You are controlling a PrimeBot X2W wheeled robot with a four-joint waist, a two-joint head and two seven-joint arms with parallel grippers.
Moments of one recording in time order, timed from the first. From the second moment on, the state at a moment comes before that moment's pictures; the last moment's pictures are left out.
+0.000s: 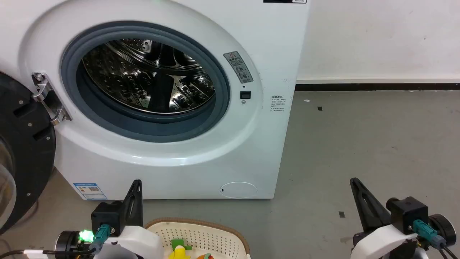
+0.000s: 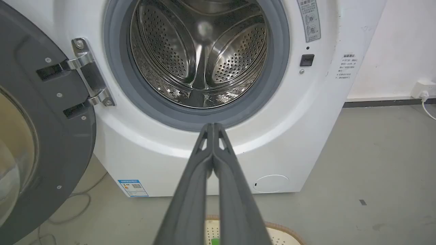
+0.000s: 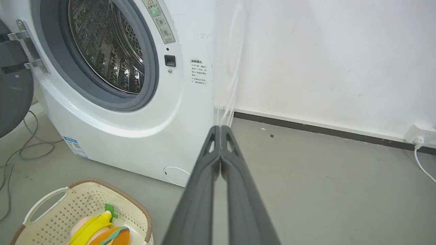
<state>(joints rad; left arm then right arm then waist) 0.01 0.05 0.00 0.00 -0.01 0.01 0.00 0.01 -0.05 0.00 0.00 0.01 0.13 0.00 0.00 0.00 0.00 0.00</state>
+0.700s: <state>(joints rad) 0.02 0.05 0.00 0.01 -0.01 0.01 0.00 0.01 -0.05 0.00 0.00 0.01 0.13 0.00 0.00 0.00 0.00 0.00</state>
